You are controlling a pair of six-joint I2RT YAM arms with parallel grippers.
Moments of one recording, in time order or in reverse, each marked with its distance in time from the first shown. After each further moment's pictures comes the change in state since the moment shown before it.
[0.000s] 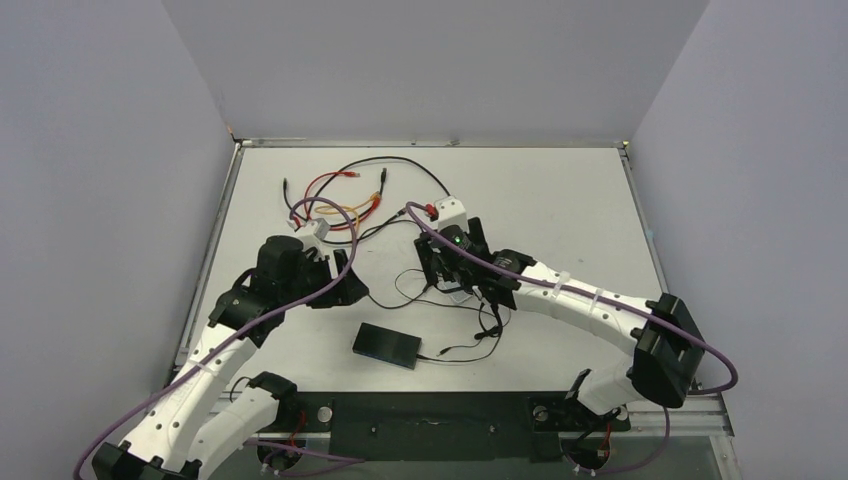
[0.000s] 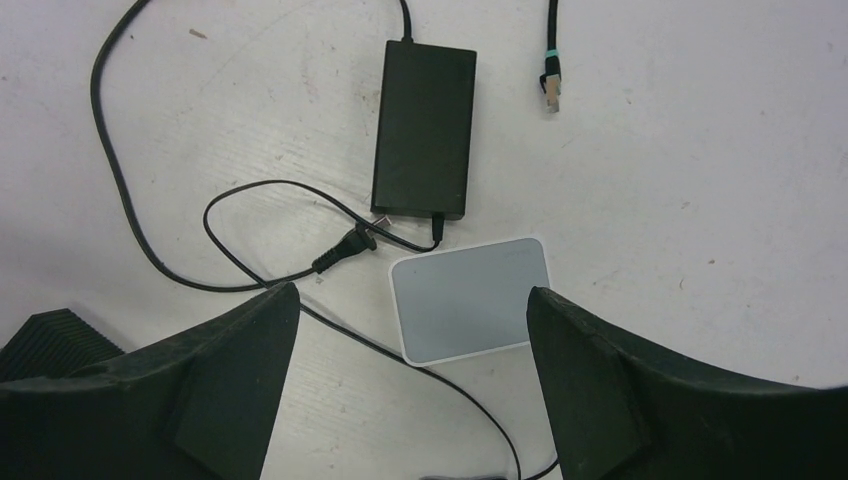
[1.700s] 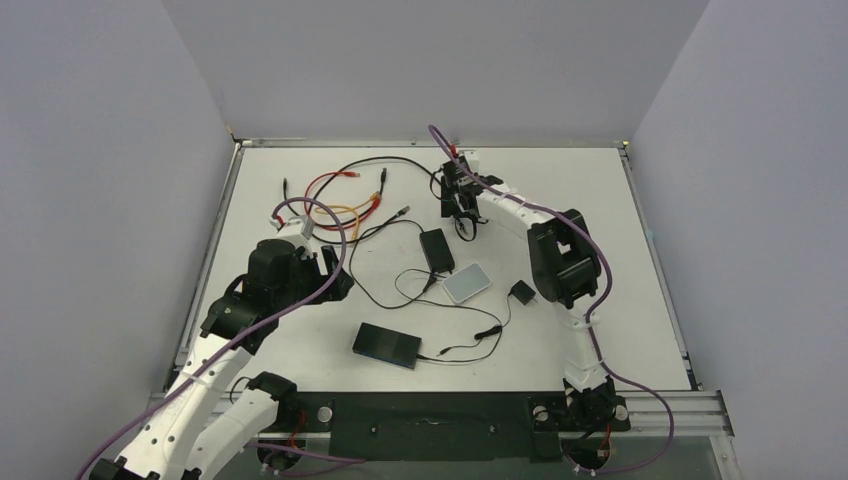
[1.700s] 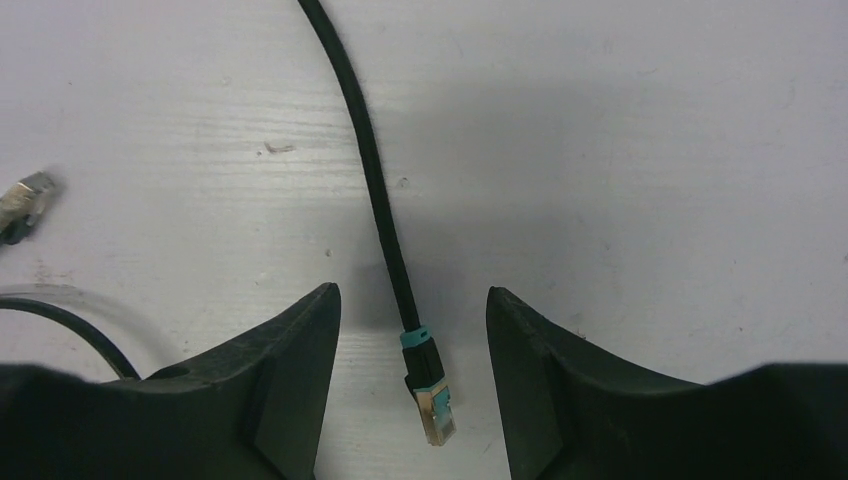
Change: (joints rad) left arm 0.015 -0.060 0.000 -0.004 -0.186 0.046; right arm -0.431 0.793 0.650 -0.057 -0.198 0.075
